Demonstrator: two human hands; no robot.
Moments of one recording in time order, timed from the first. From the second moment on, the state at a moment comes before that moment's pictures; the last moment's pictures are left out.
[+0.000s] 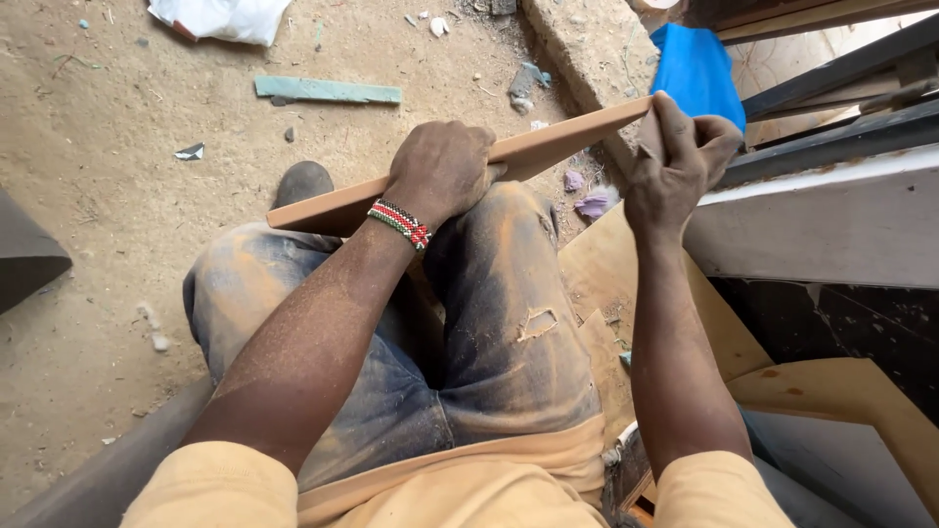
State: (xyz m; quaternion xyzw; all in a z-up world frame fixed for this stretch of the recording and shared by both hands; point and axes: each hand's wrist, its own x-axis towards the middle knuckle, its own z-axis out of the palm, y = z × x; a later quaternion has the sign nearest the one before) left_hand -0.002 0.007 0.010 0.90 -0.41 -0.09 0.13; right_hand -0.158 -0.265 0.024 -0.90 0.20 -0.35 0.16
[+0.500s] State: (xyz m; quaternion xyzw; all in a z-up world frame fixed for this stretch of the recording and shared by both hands) left_hand -0.009 0.013 0.019 0.90 -0.39 -0.09 0.20; right_hand -0.158 -0.241 0.004 -0.90 0.19 -0.37 0.13
